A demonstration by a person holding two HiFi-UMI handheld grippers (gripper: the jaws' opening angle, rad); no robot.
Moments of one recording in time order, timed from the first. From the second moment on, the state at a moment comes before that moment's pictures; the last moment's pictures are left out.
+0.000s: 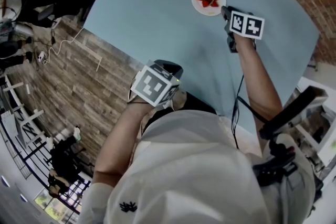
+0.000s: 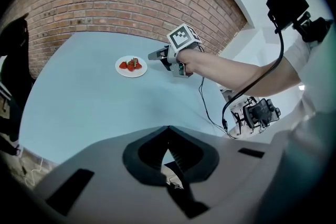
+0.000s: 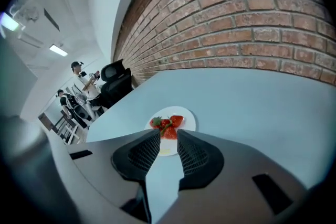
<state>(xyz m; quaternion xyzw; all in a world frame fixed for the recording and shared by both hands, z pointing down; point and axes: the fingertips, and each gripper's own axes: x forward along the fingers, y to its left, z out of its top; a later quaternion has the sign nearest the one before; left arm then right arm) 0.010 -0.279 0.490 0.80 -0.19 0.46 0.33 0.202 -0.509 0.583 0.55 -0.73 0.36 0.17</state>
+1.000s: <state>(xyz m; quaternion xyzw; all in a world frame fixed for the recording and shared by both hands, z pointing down) -0.056 -0.158 0.461 0.87 -0.14 0.40 0.23 0.054 -0.220 0.473 0.49 -0.79 0.27 0.24</state>
